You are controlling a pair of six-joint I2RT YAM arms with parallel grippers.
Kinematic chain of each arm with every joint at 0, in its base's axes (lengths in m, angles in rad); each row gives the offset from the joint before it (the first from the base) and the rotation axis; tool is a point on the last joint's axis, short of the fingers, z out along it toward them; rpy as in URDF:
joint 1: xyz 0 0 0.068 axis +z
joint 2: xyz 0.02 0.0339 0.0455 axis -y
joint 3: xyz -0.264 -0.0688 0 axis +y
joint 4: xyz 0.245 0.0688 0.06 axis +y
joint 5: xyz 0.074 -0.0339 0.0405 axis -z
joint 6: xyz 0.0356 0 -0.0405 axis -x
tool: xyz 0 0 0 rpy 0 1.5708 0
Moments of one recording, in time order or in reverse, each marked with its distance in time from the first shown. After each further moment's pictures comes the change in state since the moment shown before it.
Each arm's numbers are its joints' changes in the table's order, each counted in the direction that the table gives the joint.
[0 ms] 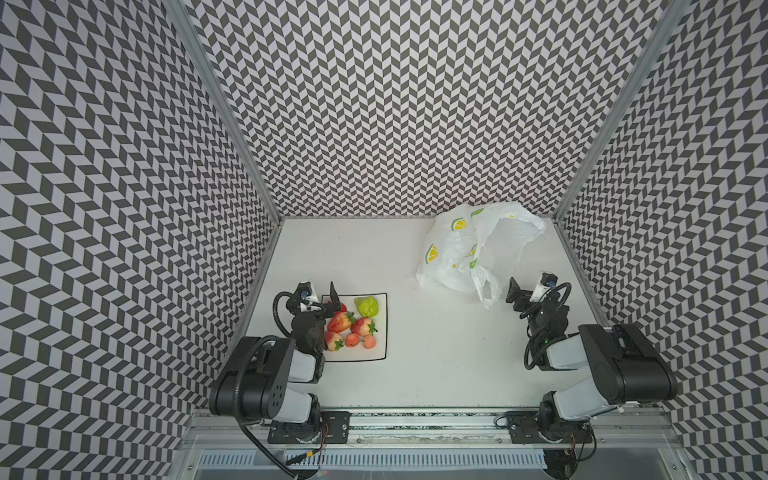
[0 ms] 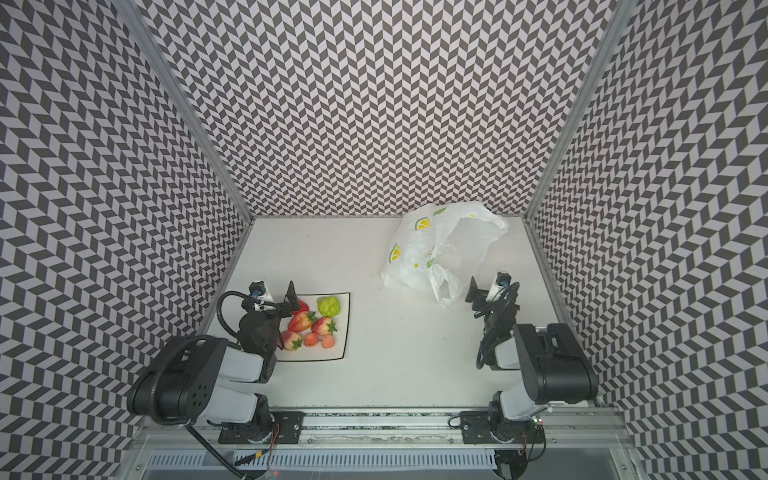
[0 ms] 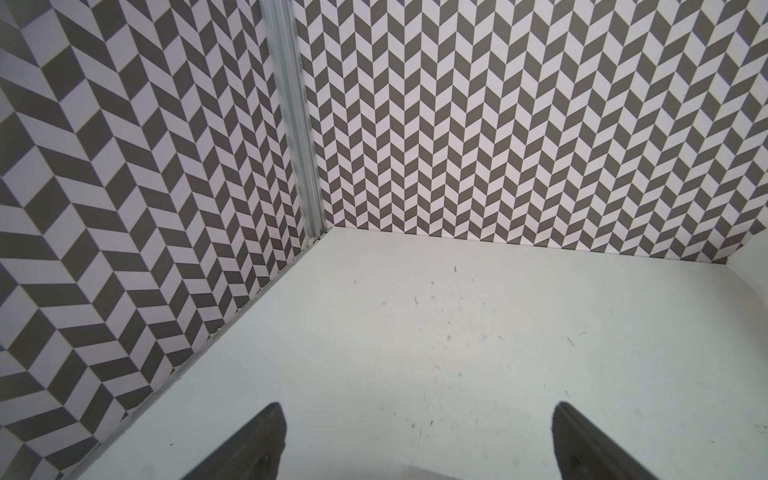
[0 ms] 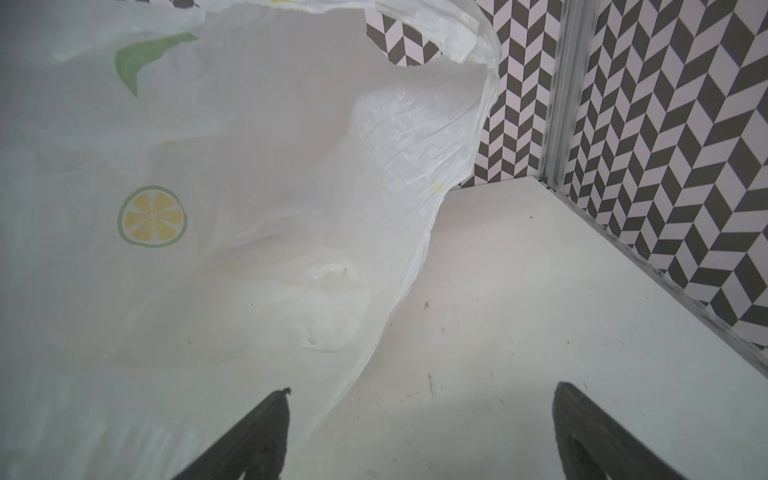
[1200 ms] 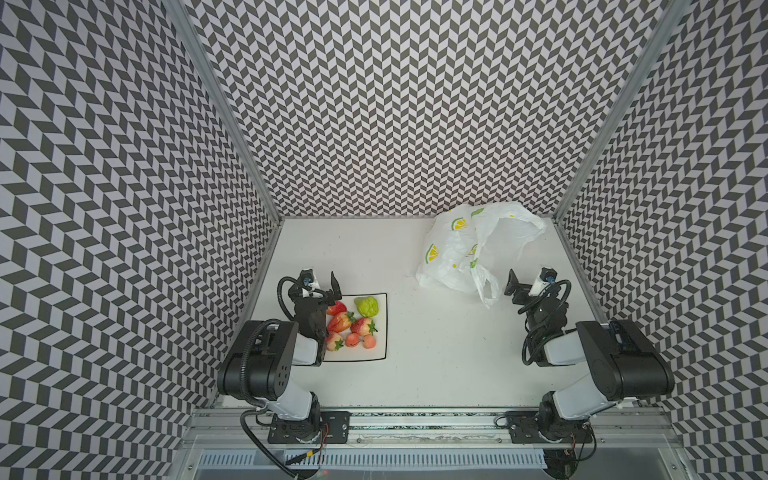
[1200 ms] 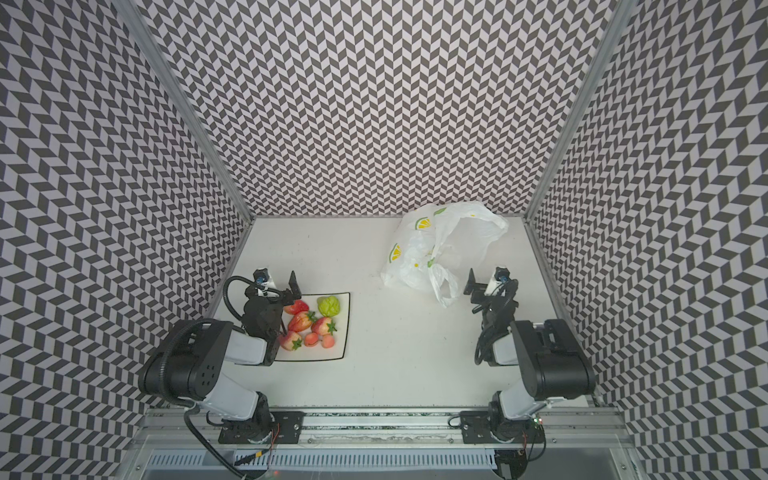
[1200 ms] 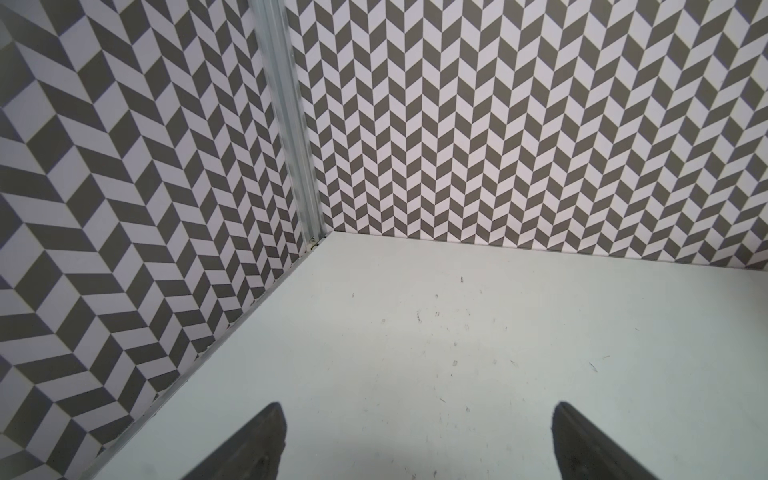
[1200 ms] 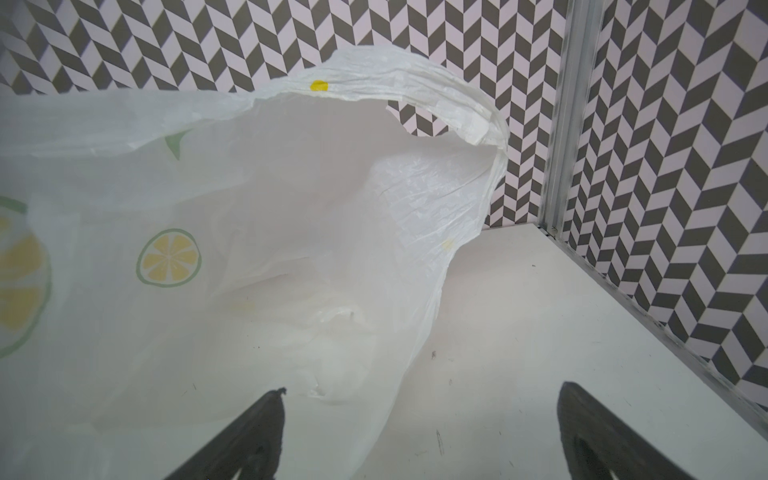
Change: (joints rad) left arm 0.010 -0.058 -0.141 0.102 -0.031 0.002; right arm 0.039 -0.023 -0.044 -0.071 0.051 0.035
